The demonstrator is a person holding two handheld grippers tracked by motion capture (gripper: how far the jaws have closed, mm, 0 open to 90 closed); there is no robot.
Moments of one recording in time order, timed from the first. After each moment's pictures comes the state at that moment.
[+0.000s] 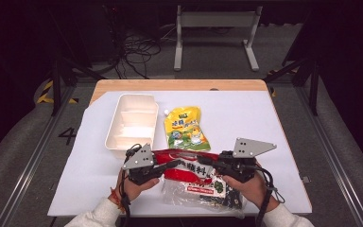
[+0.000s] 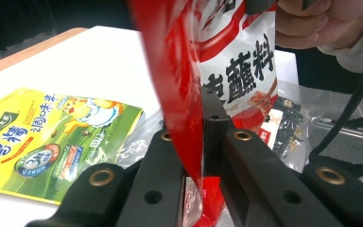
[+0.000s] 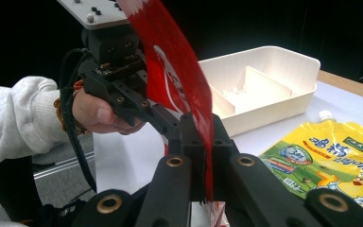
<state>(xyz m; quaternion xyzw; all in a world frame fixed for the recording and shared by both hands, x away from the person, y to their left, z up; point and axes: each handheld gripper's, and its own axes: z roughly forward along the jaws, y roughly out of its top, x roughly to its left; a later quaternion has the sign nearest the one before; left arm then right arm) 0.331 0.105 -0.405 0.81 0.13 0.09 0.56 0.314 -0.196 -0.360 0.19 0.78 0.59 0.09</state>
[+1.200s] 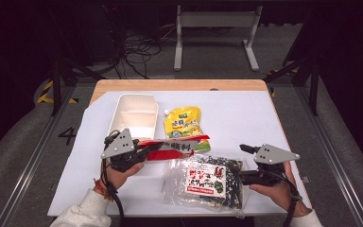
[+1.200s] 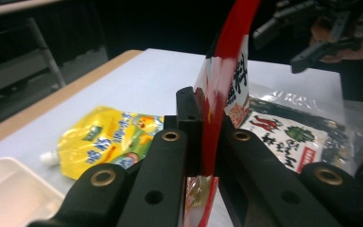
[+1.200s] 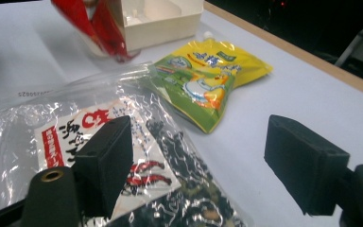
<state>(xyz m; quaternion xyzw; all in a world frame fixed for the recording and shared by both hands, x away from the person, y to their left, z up) 0.346 0.147 -0.363 0.79 0.16 0.17 0.57 0.303 -0.268 -0.379 0.27 0.82 0.45 0.23</state>
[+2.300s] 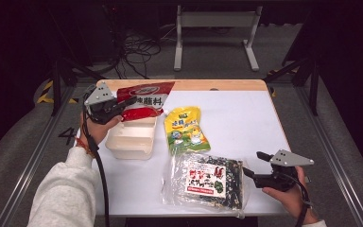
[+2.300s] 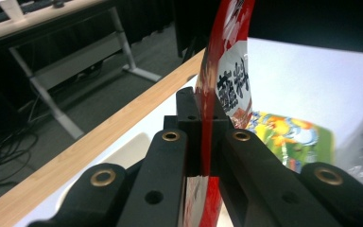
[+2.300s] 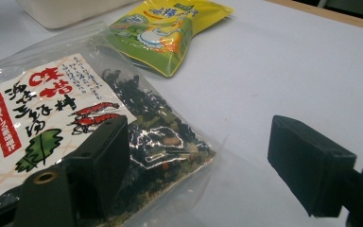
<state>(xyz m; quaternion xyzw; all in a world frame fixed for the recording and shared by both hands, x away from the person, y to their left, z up) 0.452 0.204 -0.320 0.79 0.23 0.25 0.51 0.301 -0.313 -0.413 0.36 0.79 0.43 0.22</state>
